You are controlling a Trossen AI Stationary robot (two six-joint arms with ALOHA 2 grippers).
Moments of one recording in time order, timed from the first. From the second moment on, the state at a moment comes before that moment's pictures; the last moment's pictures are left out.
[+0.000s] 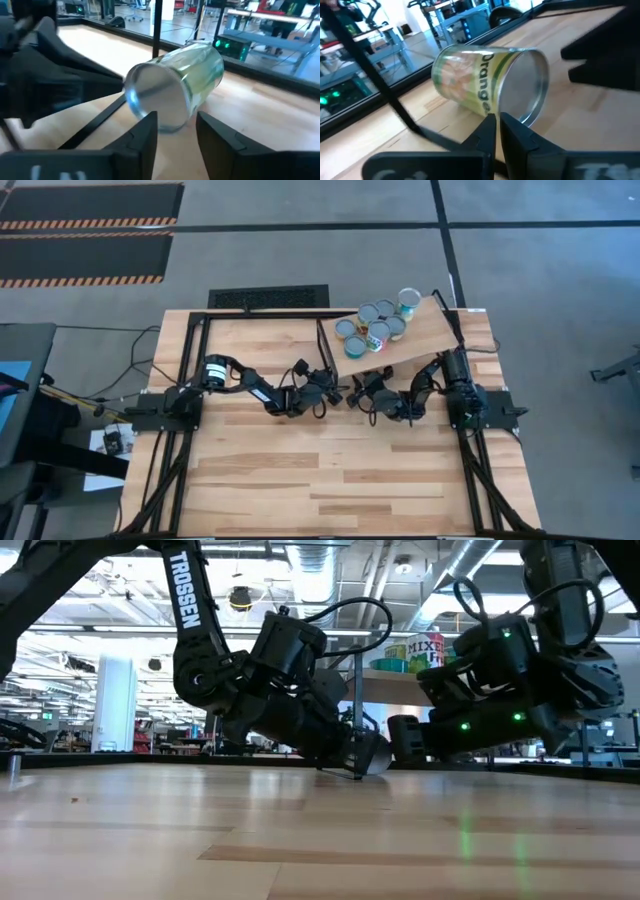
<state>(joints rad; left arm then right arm) 0.02 2.26 1.00 0.94 -0.88 0.00 0.05 2.11 0.45 1.39 0.96 0.18</state>
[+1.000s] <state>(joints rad) 0.00 2.26 0.98 0.93 -0.95 0.06 -0.08 2.11 0.48 1.34 0.79 0.07</state>
